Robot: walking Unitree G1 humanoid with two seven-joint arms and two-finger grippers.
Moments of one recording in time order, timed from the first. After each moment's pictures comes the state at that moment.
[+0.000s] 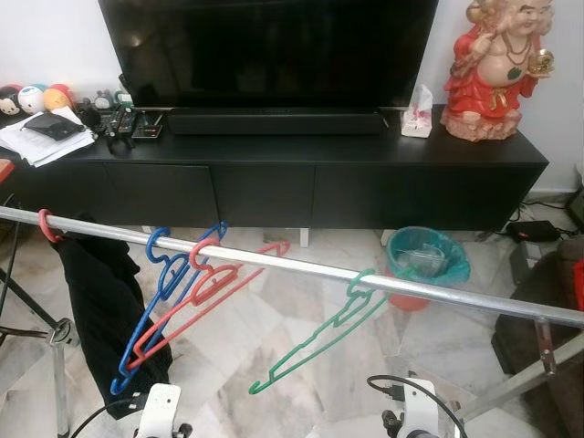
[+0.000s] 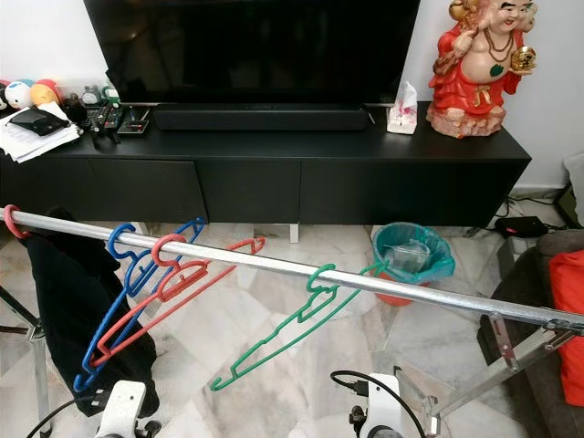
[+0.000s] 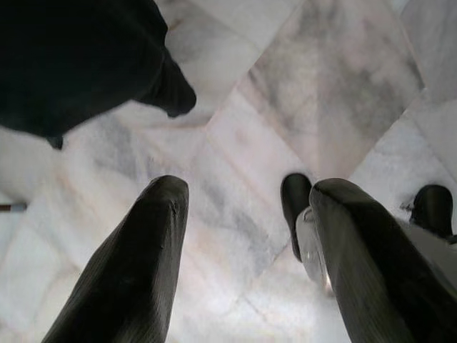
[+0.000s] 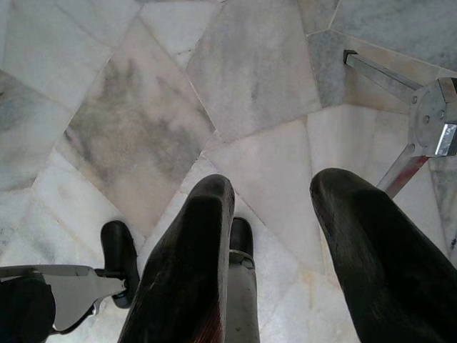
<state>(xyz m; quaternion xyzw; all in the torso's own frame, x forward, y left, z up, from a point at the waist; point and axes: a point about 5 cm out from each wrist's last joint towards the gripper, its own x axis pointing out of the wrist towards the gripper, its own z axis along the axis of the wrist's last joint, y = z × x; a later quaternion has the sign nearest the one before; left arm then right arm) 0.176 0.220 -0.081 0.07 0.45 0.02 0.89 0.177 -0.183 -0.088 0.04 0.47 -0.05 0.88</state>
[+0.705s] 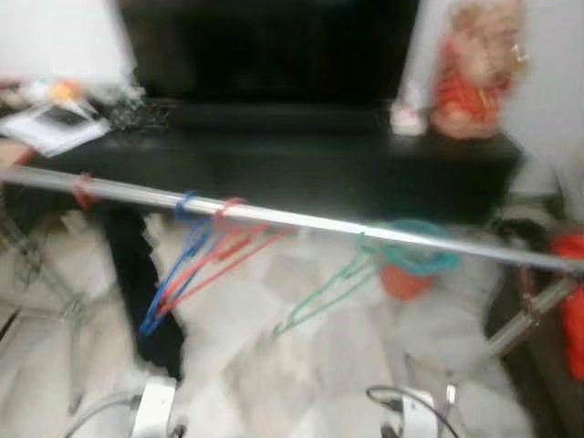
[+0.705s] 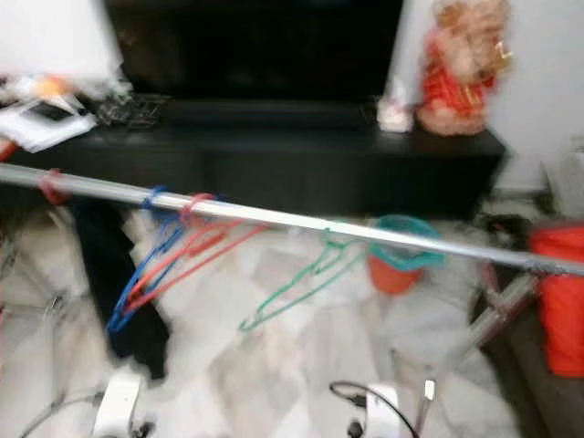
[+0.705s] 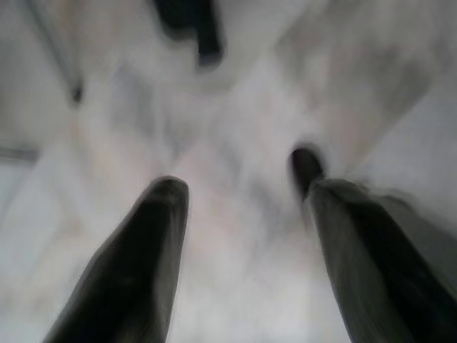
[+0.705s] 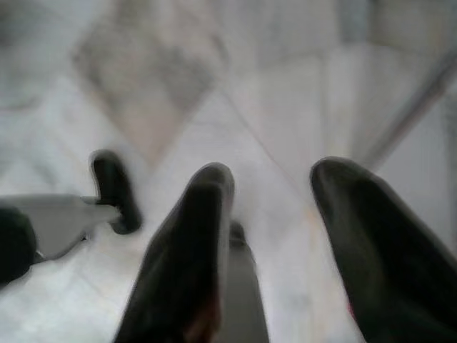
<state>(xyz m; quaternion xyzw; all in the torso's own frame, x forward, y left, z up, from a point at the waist) 0.169 0.223 -0.083 0.07 0.46 0.03 0.89 0.183 -0.181 -0.085 0.04 0.46 -0.05 0.88</state>
